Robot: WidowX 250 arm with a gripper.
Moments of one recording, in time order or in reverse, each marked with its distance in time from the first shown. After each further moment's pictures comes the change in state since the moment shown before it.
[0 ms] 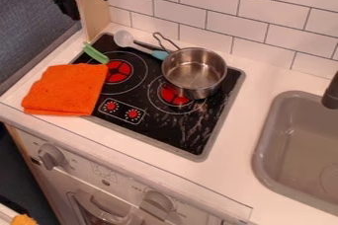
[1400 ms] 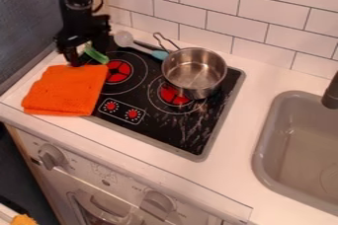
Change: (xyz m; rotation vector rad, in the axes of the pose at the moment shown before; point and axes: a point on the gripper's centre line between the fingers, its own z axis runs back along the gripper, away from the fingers) arm 0.011 0.016 -0.117 0.163 0.038 -0.135
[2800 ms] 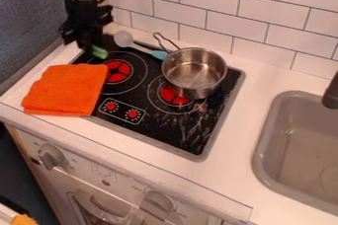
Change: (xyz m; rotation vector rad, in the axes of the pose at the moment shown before) arm 0.007 -0.015 0.013 -0.012 -0.040 0.073
